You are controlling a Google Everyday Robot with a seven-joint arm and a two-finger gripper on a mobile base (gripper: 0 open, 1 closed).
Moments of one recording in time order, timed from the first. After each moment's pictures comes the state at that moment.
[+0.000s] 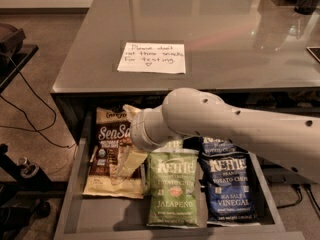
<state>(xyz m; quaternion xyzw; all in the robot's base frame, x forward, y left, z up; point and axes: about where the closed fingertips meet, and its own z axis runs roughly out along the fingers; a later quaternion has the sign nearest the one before) 0.486 0.102 0.740 -0.68 0.62 0.14 0.36</state>
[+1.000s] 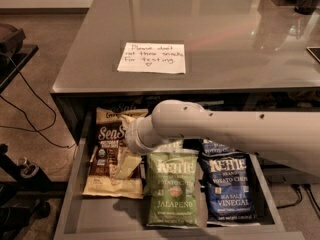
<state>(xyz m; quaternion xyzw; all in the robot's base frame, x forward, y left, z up) 0.510 0.123 0.676 -0.70 0.61 0.15 0.34</state>
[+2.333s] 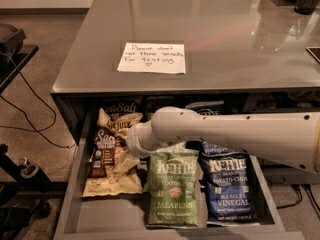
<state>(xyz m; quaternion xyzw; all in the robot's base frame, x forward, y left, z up) 0.523 0.130 0.633 -0.71 0.59 0.15 0.34</state>
